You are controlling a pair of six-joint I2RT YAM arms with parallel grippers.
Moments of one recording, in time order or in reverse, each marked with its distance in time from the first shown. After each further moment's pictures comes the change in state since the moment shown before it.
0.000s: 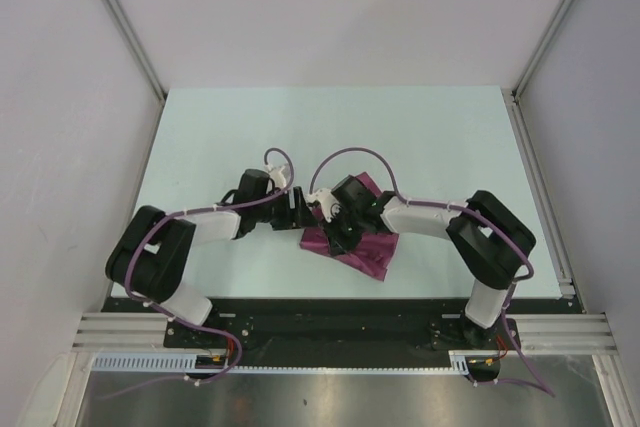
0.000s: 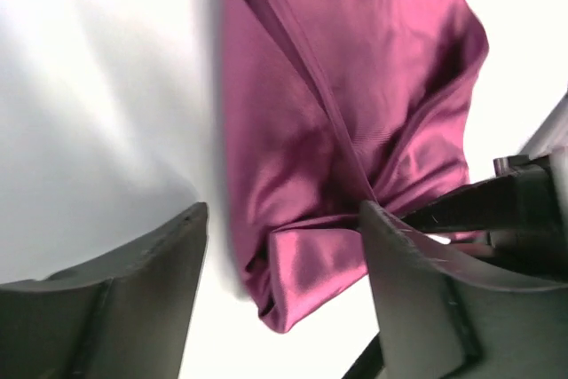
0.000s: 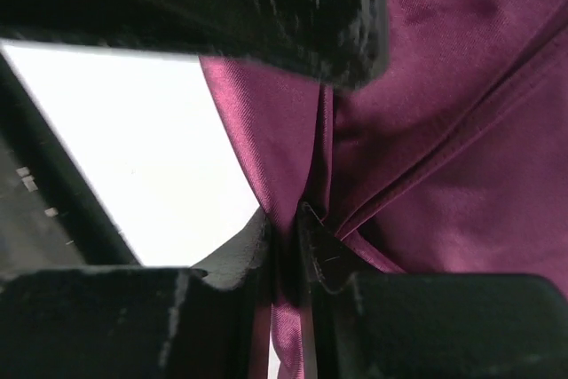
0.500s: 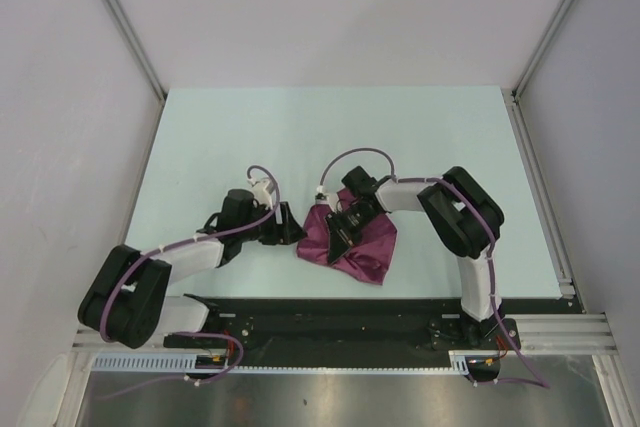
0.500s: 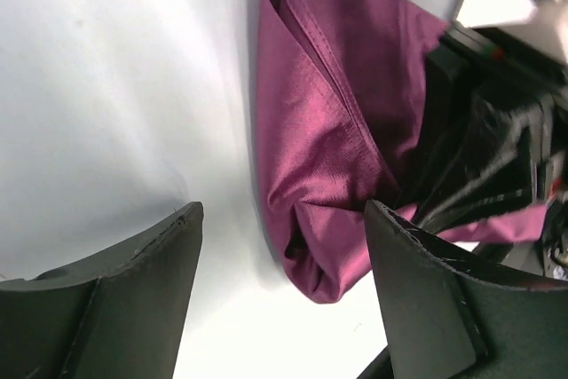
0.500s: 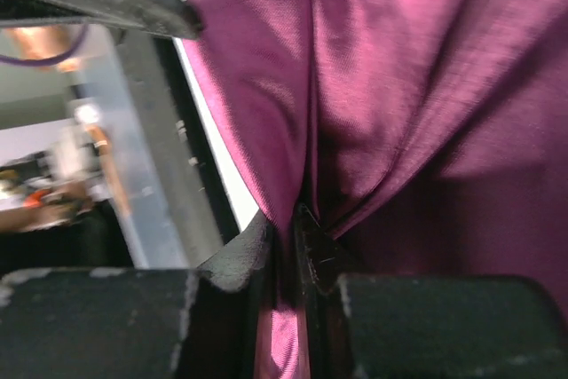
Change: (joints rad) left arm 0.020 -0.258 -0.209 0.038 -0.116 0.043; right arm -0.166 0.246 0.135 -0.117 -0.574 0.014
